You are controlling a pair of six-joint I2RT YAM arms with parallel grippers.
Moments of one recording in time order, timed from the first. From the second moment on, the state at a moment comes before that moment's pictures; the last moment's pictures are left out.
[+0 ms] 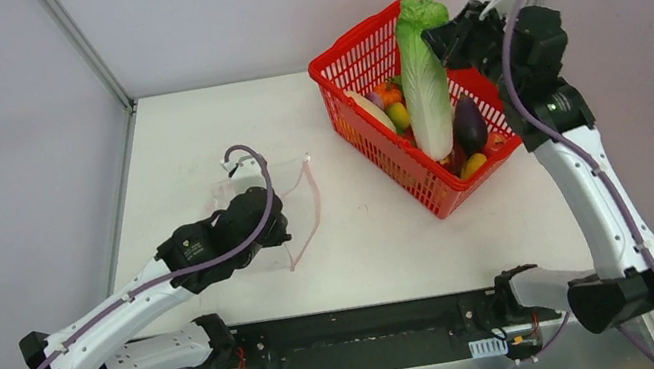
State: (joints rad) left arm -1.02 0.94 1.01 -0.84 -0.55 -0.77; right arm 0.24 1.25 1.49 -0.34 -0.11 0.39
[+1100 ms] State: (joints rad) left arm -1.02 1.04 1.06 -0.54 -0.28 -0.90; right arm 0.56 1.10 1.25 0.16 -0.36 0.83
